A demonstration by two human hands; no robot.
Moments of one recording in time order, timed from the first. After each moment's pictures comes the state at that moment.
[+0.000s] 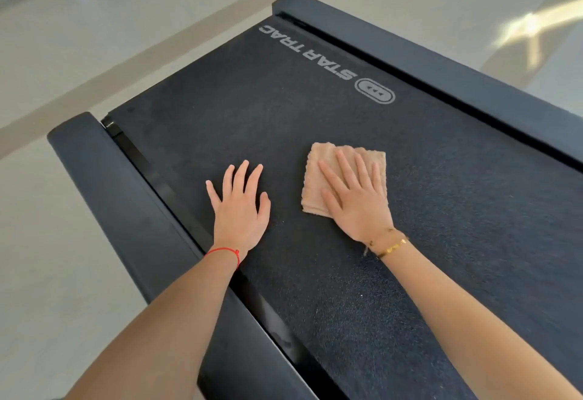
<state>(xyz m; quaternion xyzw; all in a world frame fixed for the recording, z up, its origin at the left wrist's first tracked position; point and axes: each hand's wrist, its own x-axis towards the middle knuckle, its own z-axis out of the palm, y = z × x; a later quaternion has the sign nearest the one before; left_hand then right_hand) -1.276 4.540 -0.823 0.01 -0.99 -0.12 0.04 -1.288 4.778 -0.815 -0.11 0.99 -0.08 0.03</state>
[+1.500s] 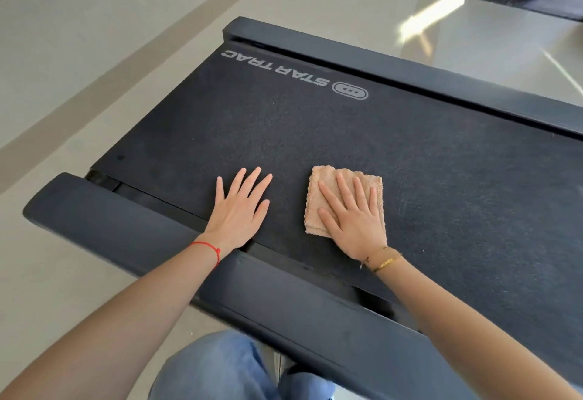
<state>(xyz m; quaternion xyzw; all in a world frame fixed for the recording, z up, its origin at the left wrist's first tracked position) -1.340 4.412 -0.811 -0.31 -0.95 -0.06 -0.04 -1.223 4.643 -0.806 0.10 0.99 -0.09 0.05</state>
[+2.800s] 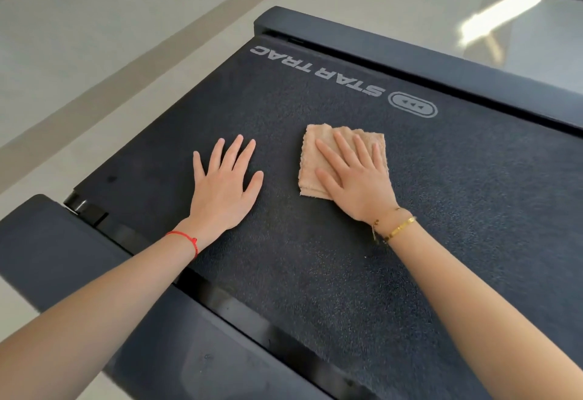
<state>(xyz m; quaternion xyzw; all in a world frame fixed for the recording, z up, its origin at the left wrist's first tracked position) -1.487 4.401 -0.840 -0.18 -0.98 -0.07 0.02 -1.421 4.650 -0.820 0.03 1.00 -0.08 -0.01</state>
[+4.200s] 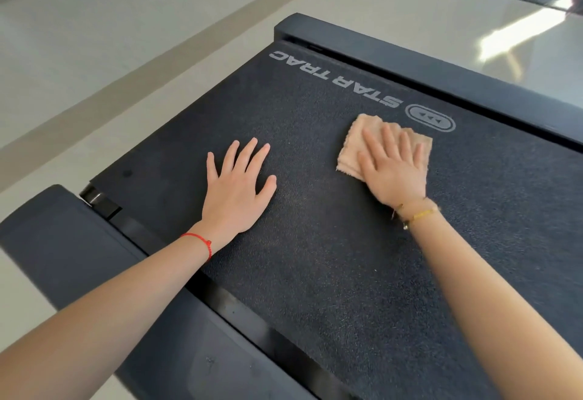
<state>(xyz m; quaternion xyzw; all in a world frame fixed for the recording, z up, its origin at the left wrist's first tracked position) -1.483 4.403 -0.837 -0.17 -0.98 -0.08 0.04 -1.454 4.685 -0.817 0.15 0.99 -0.07 0.02</state>
